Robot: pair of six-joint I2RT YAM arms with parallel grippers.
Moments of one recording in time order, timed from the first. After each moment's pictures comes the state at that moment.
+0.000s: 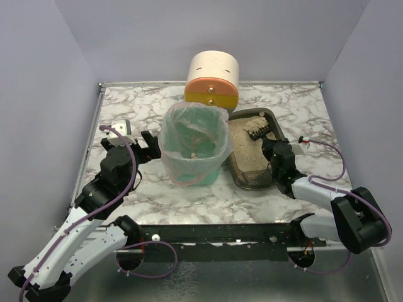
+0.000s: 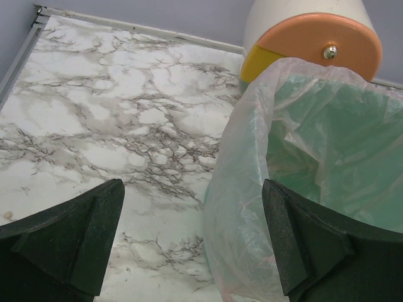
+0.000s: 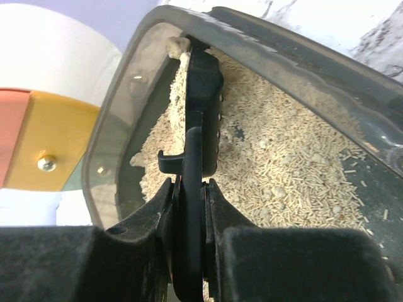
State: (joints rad) left arm -0.65 0.62 0.86 -0.46 -0.61 -0.38; right arm 0.41 1.25 0.37 0.55 0.55 1.07
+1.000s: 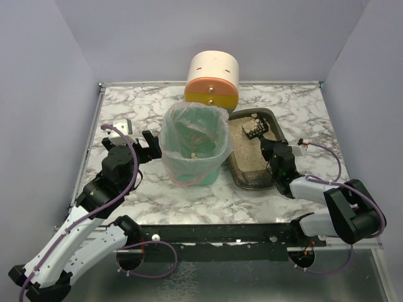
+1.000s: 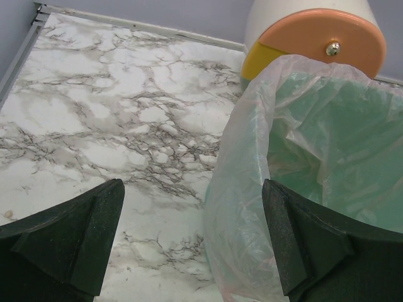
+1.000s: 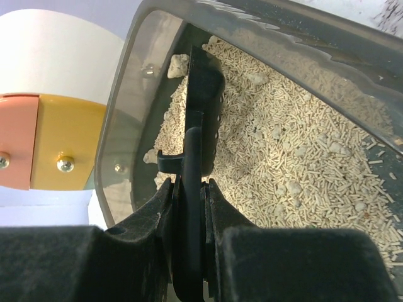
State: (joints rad) left arm -0.65 0.63 0.86 -0.46 -0.61 -0.38; right arm 0.38 1.32 0.32 0.70 0.46 1.15
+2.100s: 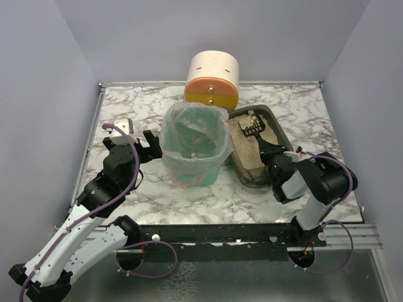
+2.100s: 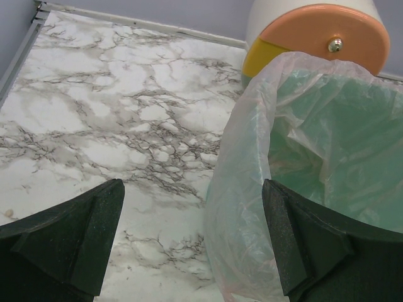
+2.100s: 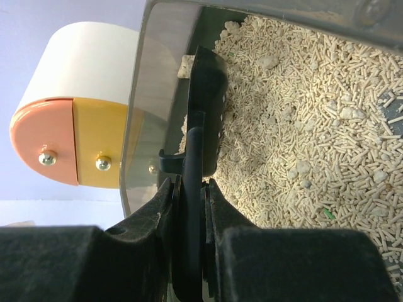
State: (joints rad) left arm -0.65 0.64 0.86 -0.46 -0.61 -0.38; right arm 0.37 1.72 0.22 1.39 0.40 1.26
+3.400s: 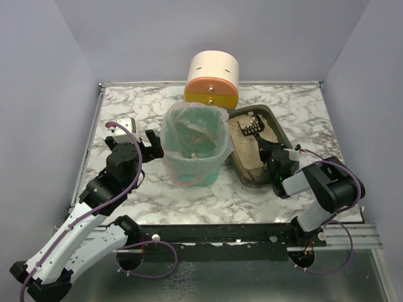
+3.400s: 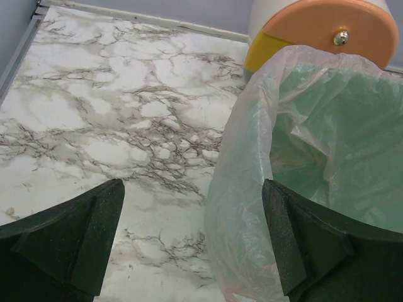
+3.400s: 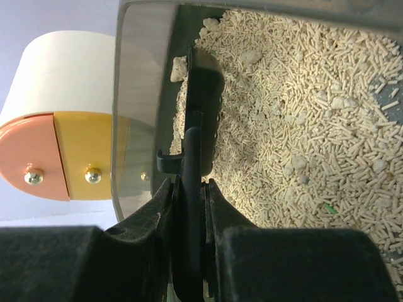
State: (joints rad) left arm -0.65 0.66 0.86 -0.46 -0.61 -0.38; right arm 0.37 1.62 0.27 1.15 0.42 1.32
